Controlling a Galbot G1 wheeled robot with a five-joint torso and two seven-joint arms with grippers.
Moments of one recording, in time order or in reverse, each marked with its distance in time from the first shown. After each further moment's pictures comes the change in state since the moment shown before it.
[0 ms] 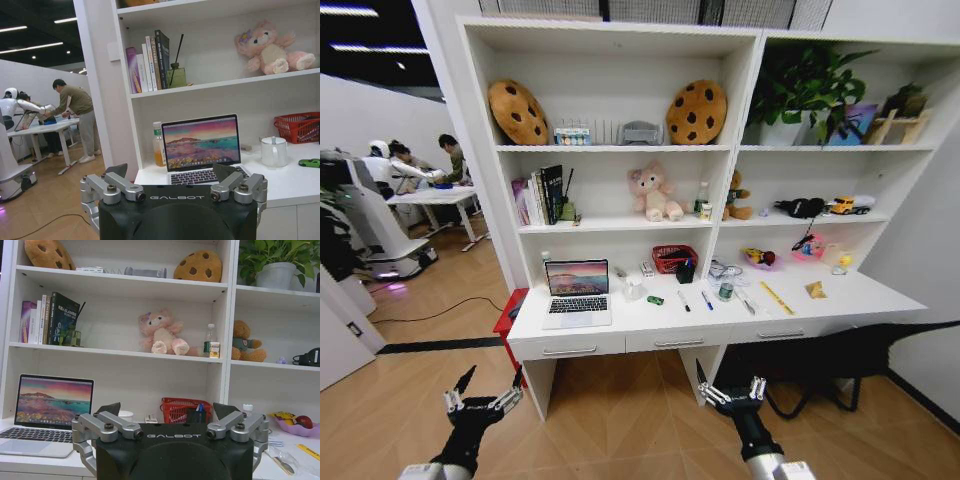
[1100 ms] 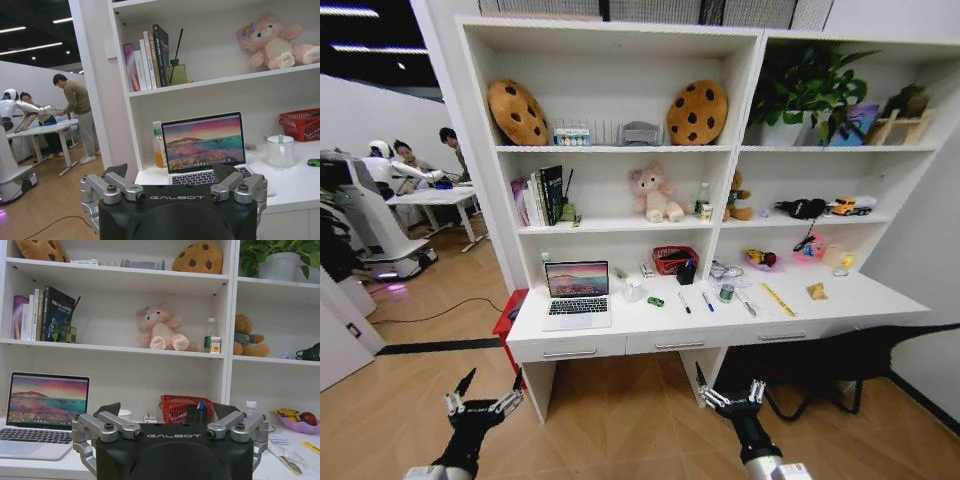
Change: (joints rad) left arm 0.003 -0.002 -0.004 0.014 0.015 -0.015 0.004; right arm -0.001 0.011 -0.003 -0.019 0.000 0.012 -0.002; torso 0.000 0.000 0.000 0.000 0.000
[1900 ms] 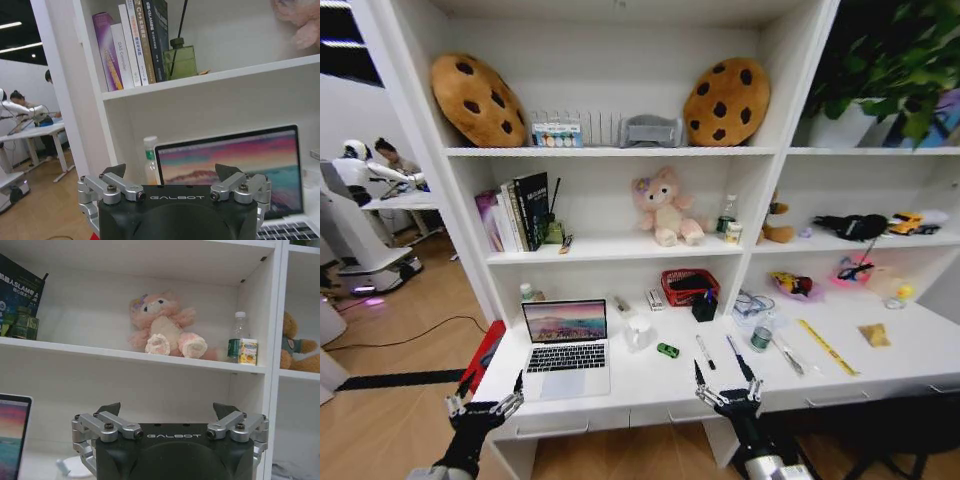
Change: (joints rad) left arm 0.001 0.023 -0.026 -0.005 -0.003 0.017 -0.020; right arm -0.018 -0.021 0.010 0.026 -0.035 0.051 0.010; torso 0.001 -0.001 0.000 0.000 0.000
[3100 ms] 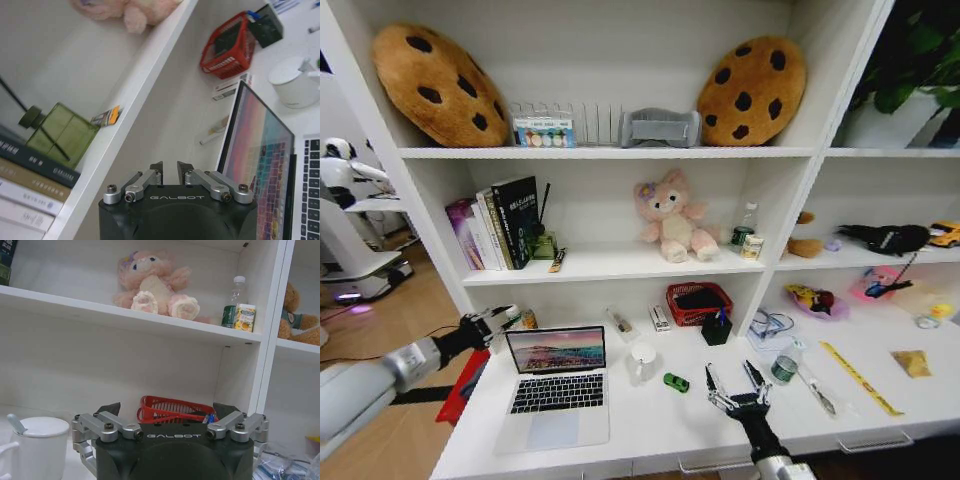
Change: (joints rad) left arm -0.226 1.270 -0.253 0.421 -0.286 -0.056 0.402; right arm 0.067 -0.067 0.045 -0.177 0.033 0.027 0.026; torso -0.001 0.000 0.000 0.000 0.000
